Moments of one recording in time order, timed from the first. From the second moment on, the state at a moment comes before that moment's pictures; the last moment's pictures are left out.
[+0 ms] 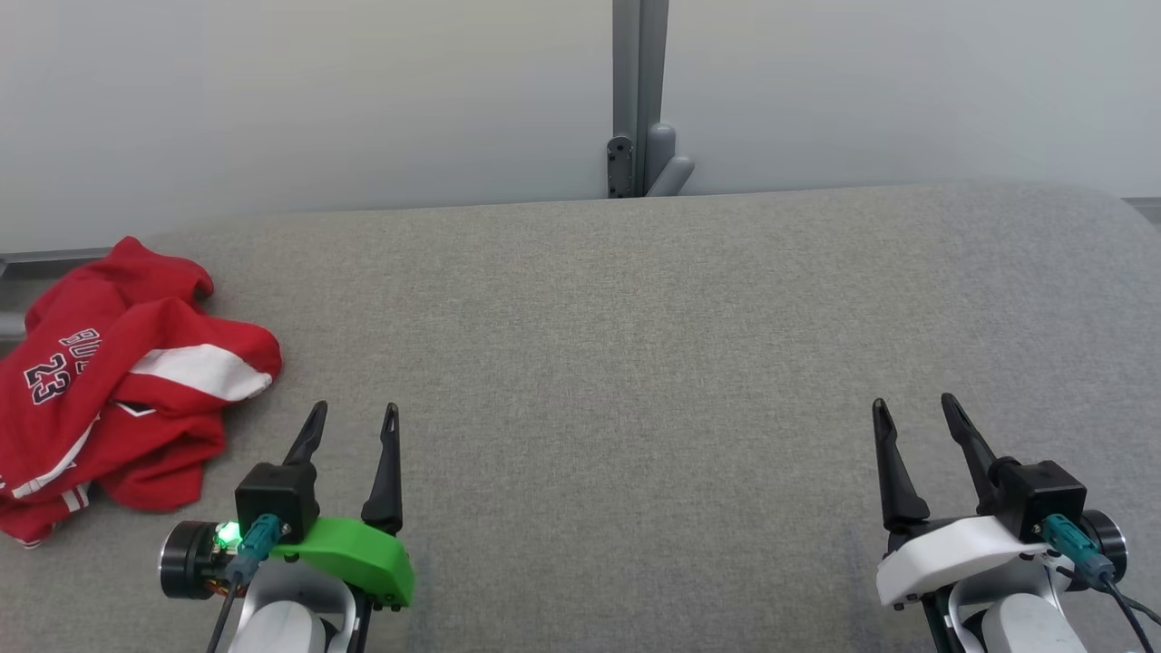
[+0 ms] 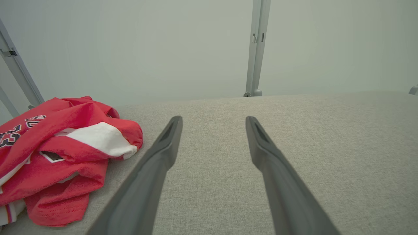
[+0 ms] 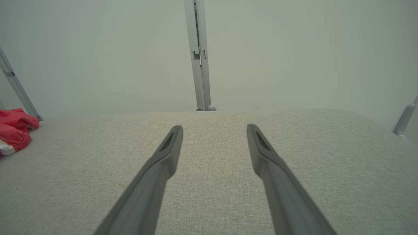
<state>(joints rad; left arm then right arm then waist) -0.17 0.11 -0.20 0.34 -0.21 0.00 -0.18 -0.07 -0.06 -0.01 0.25 0.12 0.13 -0.26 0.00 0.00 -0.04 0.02</state>
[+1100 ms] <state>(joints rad) -0.16 0.16 -0.15 0.30 -0.26 0.05 -0.20 -0.09 -0.05 0.09 0.22 0.16 0.13 -0.26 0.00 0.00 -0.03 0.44</state>
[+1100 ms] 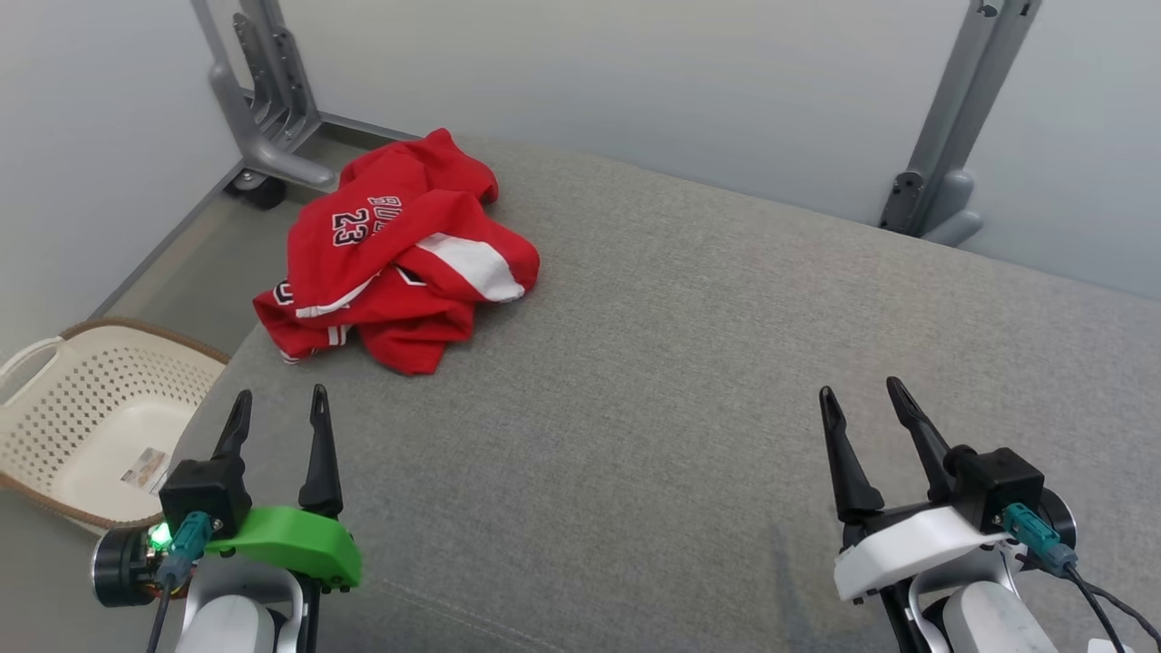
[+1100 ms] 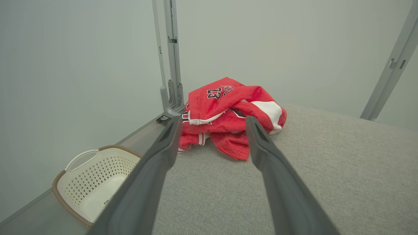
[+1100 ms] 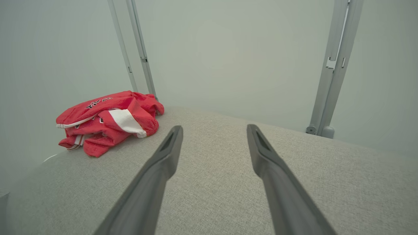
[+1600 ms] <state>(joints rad) -0.16 0.16 -0.16 0.30 -0.28 0.06 -0.20 -0.09 -0.05 0.10 0.23 0.17 0.13 -0.26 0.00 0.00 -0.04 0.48</state>
